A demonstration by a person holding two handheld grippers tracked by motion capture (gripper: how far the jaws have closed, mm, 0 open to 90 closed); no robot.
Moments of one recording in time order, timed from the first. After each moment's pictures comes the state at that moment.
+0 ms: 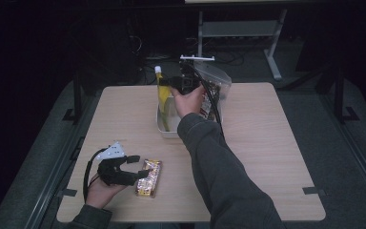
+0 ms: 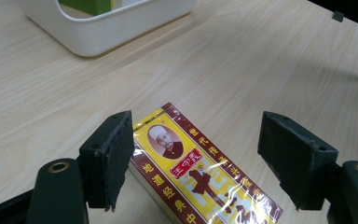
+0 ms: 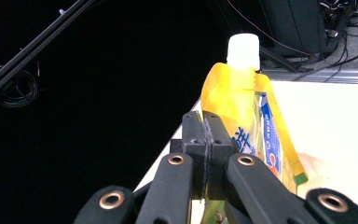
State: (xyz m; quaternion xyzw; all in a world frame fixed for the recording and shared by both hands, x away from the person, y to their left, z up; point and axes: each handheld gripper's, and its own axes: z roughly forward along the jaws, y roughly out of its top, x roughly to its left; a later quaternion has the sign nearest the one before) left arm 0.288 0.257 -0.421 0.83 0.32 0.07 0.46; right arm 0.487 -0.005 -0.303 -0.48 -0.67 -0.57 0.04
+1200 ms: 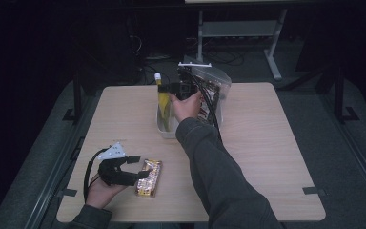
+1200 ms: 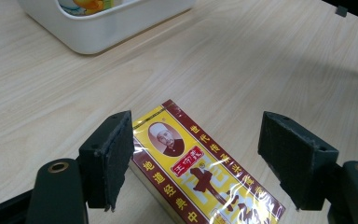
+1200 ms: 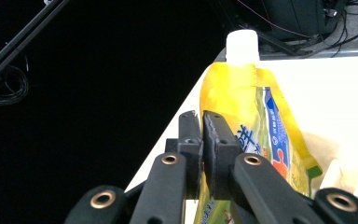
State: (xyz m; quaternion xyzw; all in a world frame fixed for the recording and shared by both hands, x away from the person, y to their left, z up) left arm 0.288 0.256 -0.422 0.83 0.31 0.07 0.45; right arm 0.489 0.000 -0.325 -0.50 -0.67 -0.55 0.06
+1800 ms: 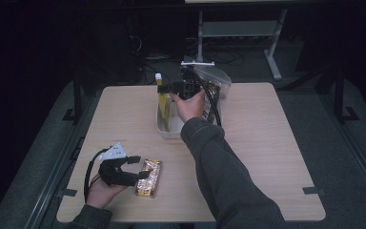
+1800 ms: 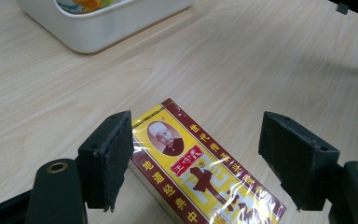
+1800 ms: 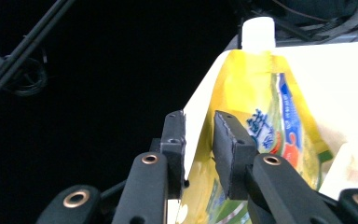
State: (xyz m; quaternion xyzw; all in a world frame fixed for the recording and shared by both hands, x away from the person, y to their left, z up) left arm 0.288 0.254 -0.423 0.83 0.31 0.07 0.45; right arm 0.482 -0.010 -0.316 -0.49 -0.67 -0.55 0.10
